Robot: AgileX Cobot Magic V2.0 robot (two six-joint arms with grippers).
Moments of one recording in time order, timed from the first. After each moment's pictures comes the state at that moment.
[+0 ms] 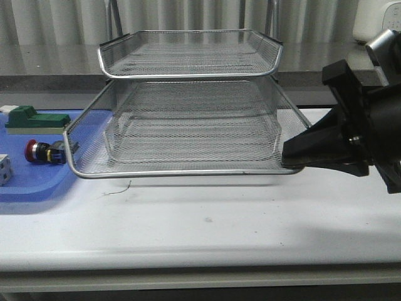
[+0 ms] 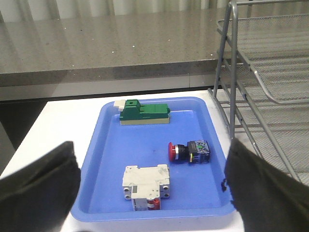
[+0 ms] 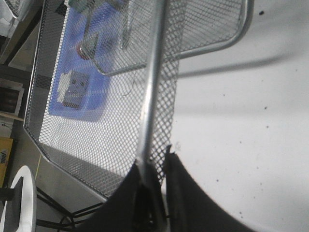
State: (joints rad) left arm -0.02 0.40 -0.41 0.03 0.28 0.03; right arm 0.05 1.60 -0.51 1.87 0.81 -1.44
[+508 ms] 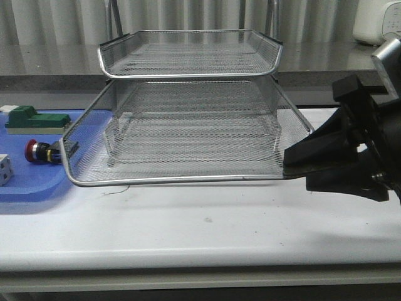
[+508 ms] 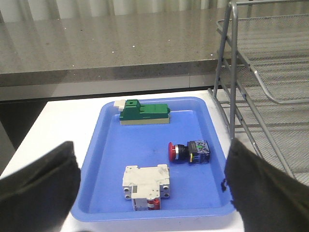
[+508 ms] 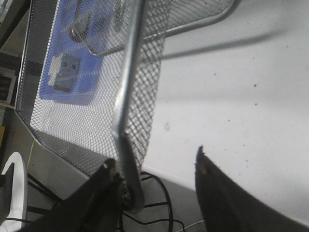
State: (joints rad) left arm -0.02 0.40 -0.41 0.03 0.28 0.03; right arm 0.02 1.59 -0.48 1.83 0.81 -1.47
